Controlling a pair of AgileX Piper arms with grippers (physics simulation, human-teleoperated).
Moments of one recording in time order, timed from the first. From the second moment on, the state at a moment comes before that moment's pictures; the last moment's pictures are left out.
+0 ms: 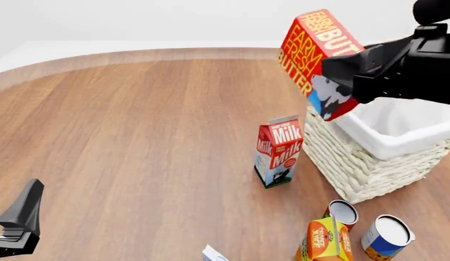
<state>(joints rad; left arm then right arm) 0.00 0.00 0.00 0.00 0.00 0.50 0.91 -1.02 0.53 -0.01</state>
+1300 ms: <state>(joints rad) 0.00 0.00 0.00 0.00 0.00 0.07 0.91 -0.94 0.44 0.48</state>
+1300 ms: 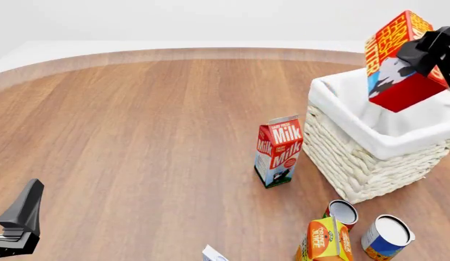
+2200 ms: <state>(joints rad) 0.00 0.00 0.00 0.00 0.00 -0.01 1.06 -0.90 0.35 0.59</state>
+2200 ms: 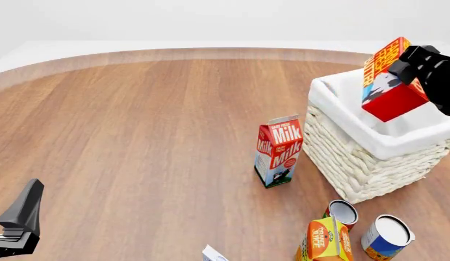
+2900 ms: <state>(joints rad) 0.00 0.00 0.00 0.00 0.00 -0.09 1.14 -0.89 0.29 0.52</state>
